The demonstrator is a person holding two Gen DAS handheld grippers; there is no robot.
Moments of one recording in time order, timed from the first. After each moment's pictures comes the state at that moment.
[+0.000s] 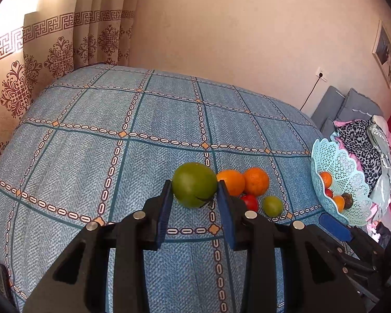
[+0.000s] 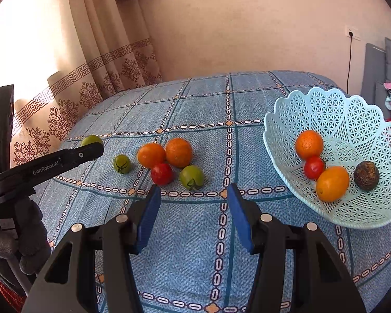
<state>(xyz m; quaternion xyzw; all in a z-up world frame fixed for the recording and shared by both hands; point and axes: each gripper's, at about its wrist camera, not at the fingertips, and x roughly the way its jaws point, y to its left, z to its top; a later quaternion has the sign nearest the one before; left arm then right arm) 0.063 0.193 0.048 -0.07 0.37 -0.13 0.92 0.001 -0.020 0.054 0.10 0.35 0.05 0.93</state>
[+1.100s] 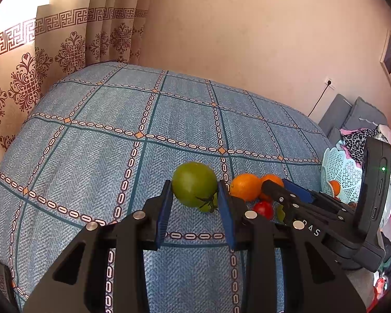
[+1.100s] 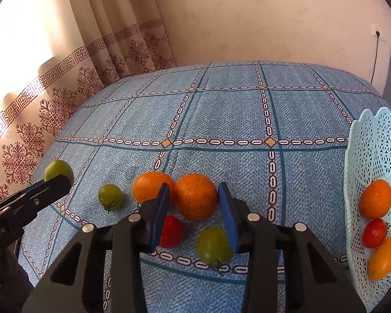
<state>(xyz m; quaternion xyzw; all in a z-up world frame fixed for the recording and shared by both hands) 0.071 0.208 0.046 -0.09 0.37 -0.11 0.92 0.102 0.014 0.034 0.09 0.39 0.08 0.91</state>
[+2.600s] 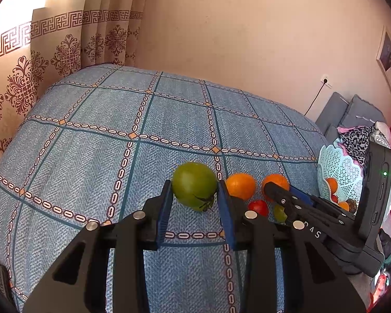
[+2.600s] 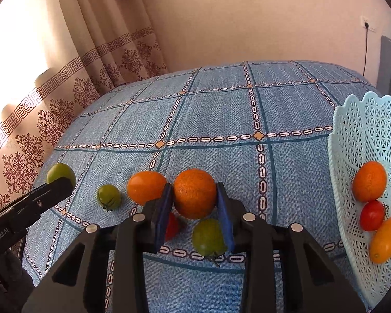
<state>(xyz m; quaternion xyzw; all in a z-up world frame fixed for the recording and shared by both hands) 0.069 0.205 0.046 -0.08 0.36 -0.12 0.92 0.087 0.007 0.032 0.11 0.37 0.07 0.92</state>
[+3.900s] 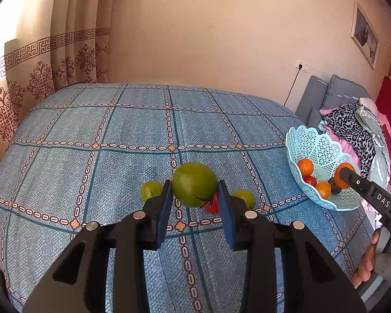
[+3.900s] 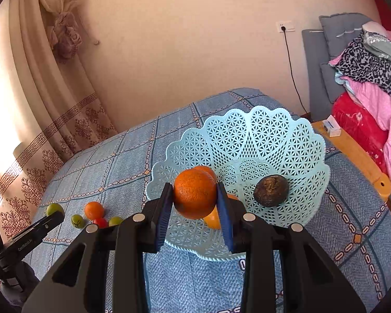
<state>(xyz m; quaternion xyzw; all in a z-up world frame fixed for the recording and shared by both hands) 0.041 0.156 0.056 -0.03 0.33 -0.18 0.93 -0.032 -0.140 0.074 0.20 0.27 -0.09 0.94</state>
